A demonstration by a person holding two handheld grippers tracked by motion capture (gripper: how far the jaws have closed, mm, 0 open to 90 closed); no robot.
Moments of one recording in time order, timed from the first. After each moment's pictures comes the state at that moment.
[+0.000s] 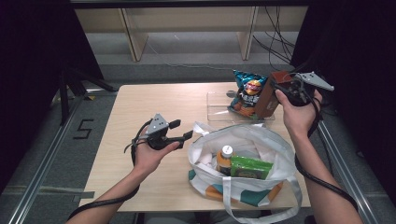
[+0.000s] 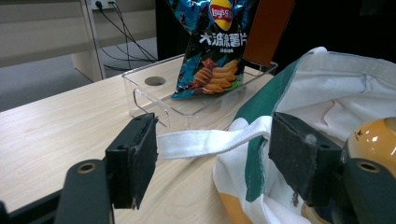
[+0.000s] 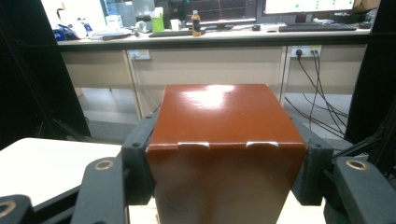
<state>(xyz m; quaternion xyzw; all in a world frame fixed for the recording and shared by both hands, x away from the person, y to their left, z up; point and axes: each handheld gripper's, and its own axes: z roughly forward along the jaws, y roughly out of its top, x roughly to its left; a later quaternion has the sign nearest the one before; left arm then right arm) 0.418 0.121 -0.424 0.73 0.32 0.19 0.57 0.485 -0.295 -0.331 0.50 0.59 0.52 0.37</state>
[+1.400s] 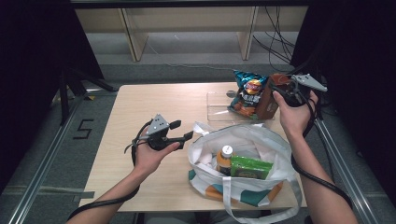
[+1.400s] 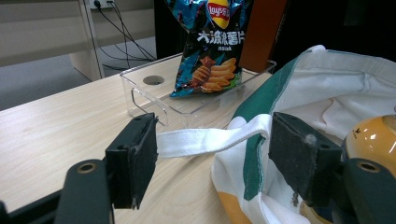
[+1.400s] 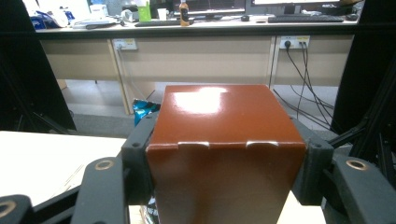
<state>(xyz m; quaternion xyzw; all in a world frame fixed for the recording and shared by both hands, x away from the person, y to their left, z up) 0.418 0.120 -0.425 0.73 0.32 0.19 0.57 0.496 -0.294 -0.348 0.52 0.59 0.49 0.38</state>
